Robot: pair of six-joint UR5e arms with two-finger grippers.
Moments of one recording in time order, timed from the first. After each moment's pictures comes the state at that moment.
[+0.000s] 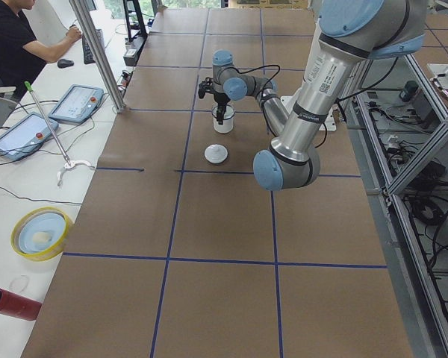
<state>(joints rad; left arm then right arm) -0.61 -2.12 -1.83 -1.53 -1.98 -1.00 1.57 -1.68 1.66 -1.57 2.29 0.01</state>
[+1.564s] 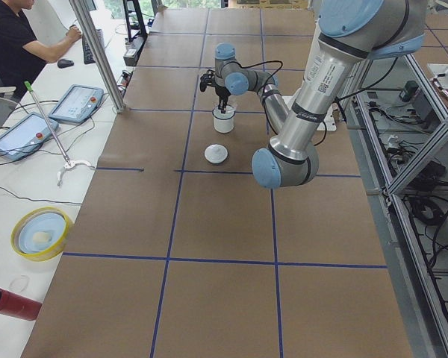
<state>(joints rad) -0.62 -2.14 -1.88 -1.53 -1.99 -1.01 1.57 -1.68 1.66 -1.57 2.29 0.01</state>
